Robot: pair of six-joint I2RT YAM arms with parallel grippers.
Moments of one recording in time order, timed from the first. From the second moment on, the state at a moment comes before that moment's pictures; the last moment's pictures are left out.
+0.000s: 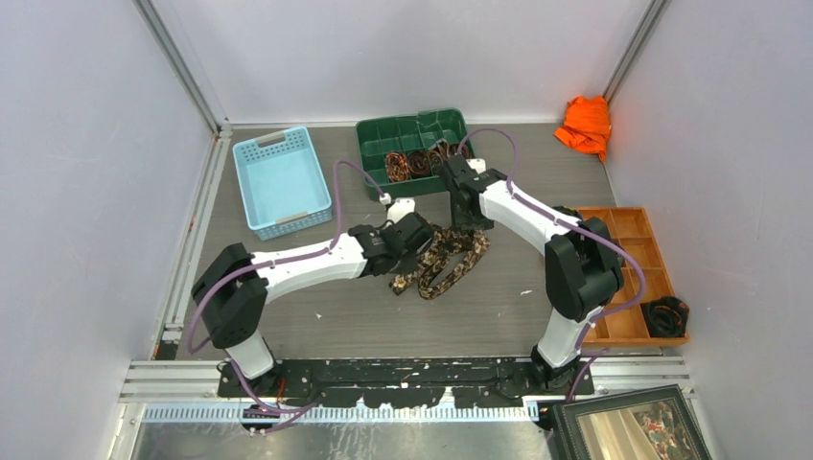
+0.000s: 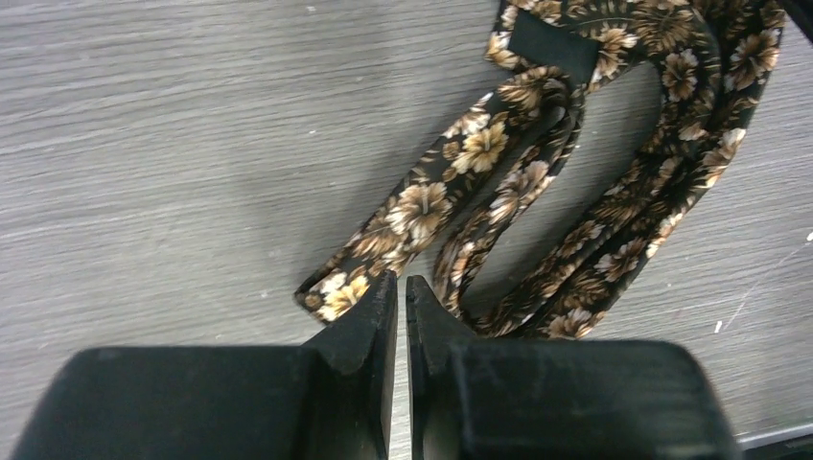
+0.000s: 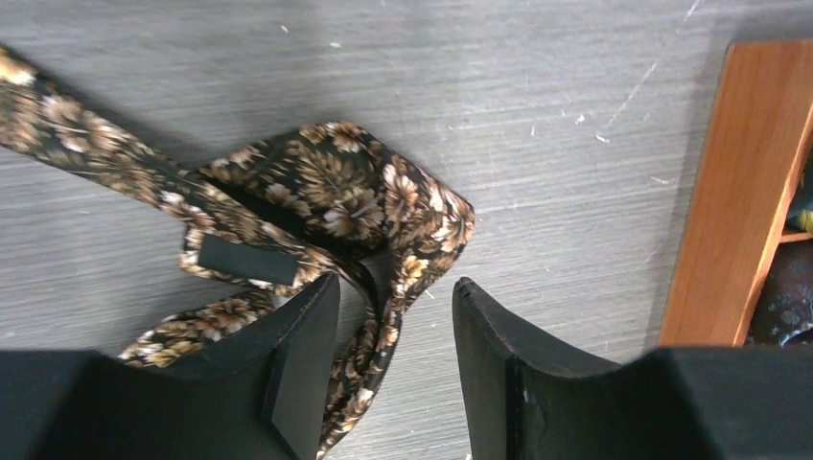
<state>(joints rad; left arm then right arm) -0.99 1.66 1.20 -0.55 -0.38 -0.83 0.52 1.75 1.31 -0.80 0.41 0.46</state>
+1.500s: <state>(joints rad) -1.00 1.58 0.98 -0.85 -0.45 -1.07 0.55 1.87 1.37 -0.74 0.17 0.39</state>
